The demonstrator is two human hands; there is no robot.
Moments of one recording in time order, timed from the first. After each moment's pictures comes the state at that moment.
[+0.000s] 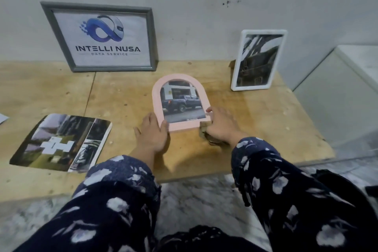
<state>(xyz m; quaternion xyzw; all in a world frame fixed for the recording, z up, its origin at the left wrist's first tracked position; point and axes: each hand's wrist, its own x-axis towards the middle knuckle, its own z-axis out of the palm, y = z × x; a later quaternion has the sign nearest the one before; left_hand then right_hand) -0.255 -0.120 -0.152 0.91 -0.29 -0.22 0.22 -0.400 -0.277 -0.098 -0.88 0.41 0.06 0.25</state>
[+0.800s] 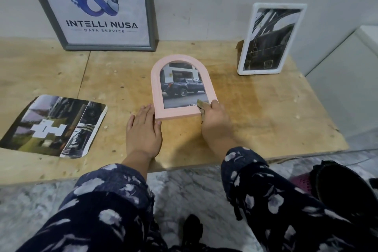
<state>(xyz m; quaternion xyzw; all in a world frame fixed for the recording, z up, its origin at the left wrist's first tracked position) -0.276 -0.088 -0.188 0.92 -0.35 -0.03 0.17 -0.397 -0.241 -0.147 -0.91 0.40 -0.08 0.09</state>
